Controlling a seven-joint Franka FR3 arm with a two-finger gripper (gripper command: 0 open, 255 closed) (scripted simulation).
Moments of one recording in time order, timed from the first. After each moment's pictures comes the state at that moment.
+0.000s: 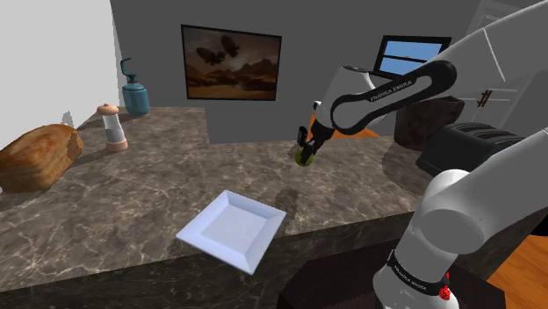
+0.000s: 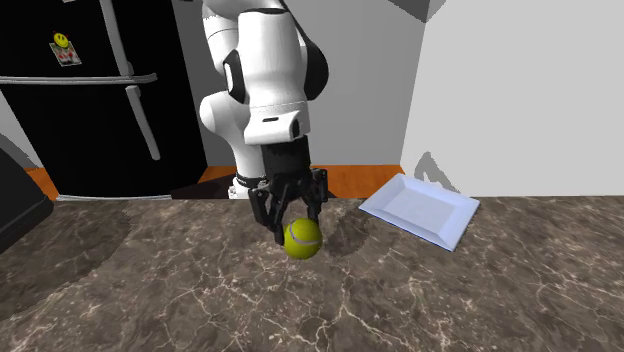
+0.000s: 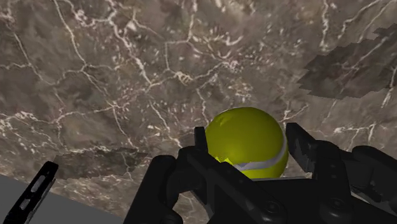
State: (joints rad) arm 0.01 -0.52 -0.22 -2.76 -0.15 2.54 -0.21
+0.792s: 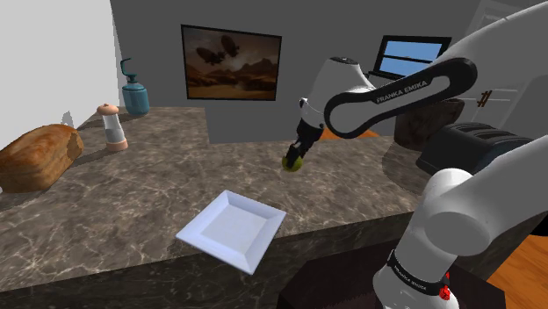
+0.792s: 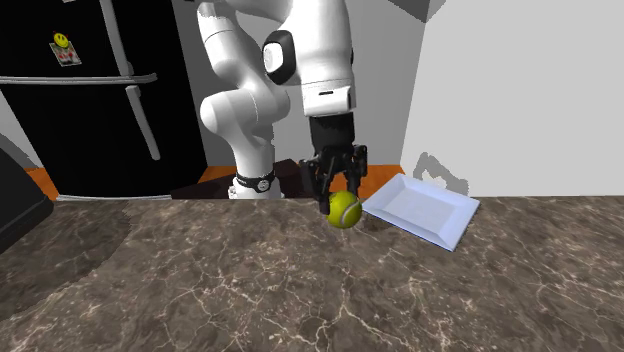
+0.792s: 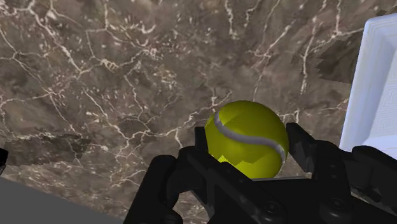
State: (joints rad) arm 0.08 -0.58 -0.03 -2.75 -0.11 2.45 0.00
